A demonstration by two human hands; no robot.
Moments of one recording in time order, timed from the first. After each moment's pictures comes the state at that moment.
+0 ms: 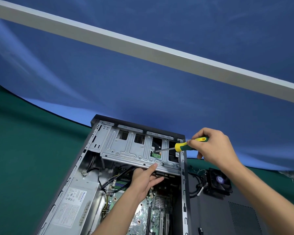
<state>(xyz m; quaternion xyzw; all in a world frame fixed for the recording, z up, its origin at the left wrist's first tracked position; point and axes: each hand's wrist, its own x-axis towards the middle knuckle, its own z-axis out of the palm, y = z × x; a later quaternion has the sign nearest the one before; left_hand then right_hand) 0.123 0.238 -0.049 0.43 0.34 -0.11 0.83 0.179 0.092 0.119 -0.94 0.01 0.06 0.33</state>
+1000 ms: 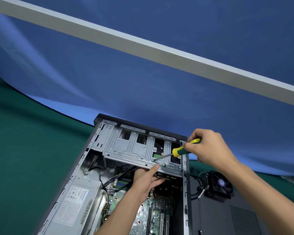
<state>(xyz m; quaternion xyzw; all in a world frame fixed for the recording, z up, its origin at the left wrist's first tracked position) 0.120 0.240 -0.051 0.39 0.31 -0.12 0.86 0.187 0.106 0.119 -0.96 -0.05 0.10 0.24</state>
